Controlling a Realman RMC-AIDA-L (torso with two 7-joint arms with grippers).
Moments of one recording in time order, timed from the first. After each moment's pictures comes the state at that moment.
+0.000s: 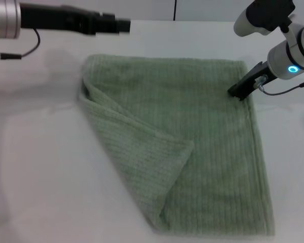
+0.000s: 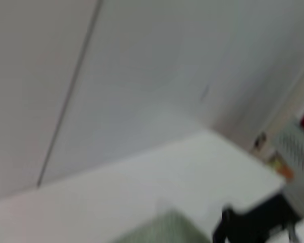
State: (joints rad) left arm -0.59 -1.93 1.07 1.04 1.84 1.38 -2.18; right arm 0.99 2.04 -1.12 -0.50 0.50 1.02 -0.93
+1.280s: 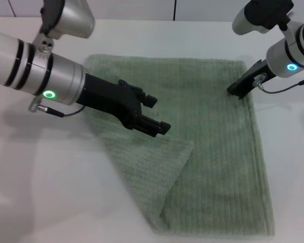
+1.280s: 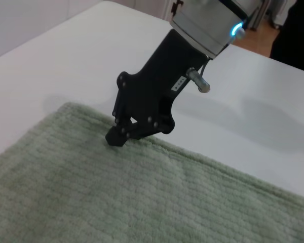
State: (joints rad) left arm -0.65 -2.07 1.18 0.96 2.09 1.48 -1.88; right arm 1.00 2.04 -1.12 -0.50 0.50 1.02 -0.93
